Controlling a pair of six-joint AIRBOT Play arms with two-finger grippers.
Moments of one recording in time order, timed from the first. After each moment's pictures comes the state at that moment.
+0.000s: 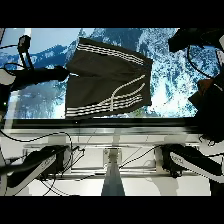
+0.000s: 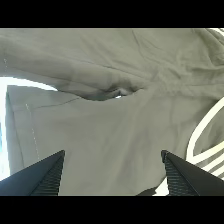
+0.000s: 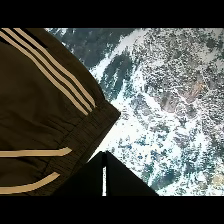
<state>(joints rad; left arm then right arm) 0.06 -1.00 0.93 0.91 -0.91 -1.14 0.23 -1.15 1.58 -1.64 1.15 1.33</state>
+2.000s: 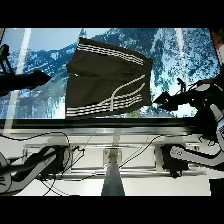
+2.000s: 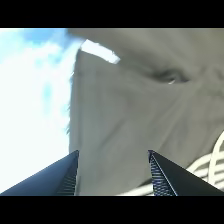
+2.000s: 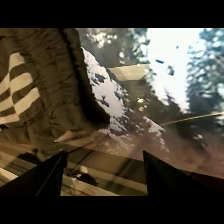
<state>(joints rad) 0.40 -1.03 0.93 0.92 -1.14 -1.15 -0.35 -1.36 0.70 -0.84 1.20 1.25</state>
